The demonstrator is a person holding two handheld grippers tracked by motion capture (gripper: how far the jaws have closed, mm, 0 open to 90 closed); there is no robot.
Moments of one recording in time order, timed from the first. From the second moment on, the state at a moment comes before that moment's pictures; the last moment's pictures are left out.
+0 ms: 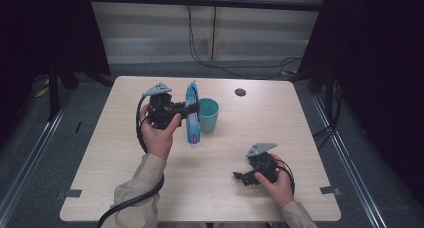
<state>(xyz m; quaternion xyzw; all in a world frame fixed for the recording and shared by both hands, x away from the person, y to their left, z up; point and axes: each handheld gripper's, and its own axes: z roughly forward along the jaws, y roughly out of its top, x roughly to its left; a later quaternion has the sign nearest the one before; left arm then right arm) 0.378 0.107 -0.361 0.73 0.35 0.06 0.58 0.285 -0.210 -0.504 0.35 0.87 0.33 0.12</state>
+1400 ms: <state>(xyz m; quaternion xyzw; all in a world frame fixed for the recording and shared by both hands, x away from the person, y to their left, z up) 0.434 0.086 -0.333 0.70 0.36 0.11 0.61 0.279 -0.219 -0.512 0.35 0.85 0.37 0.14</state>
